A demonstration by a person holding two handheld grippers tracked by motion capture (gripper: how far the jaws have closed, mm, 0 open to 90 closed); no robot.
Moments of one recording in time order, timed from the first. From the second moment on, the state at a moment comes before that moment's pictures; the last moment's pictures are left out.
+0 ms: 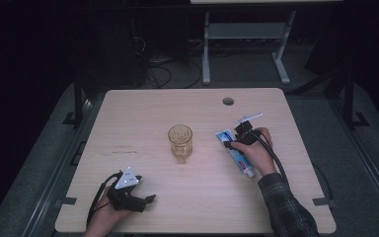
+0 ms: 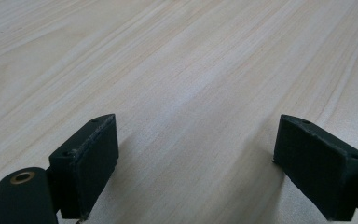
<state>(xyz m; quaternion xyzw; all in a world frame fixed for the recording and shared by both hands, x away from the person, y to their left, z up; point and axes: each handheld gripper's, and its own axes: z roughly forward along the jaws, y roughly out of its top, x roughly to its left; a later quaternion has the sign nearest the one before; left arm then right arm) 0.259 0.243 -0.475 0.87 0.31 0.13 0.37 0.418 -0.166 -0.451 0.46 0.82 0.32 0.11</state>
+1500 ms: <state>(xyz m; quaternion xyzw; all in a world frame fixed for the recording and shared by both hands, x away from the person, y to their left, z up) 0.259 0.243 -0.475 0.87 0.31 0.13 0.37 0.418 -0.151 -0.459 0.45 0.84 0.27 0.13</state>
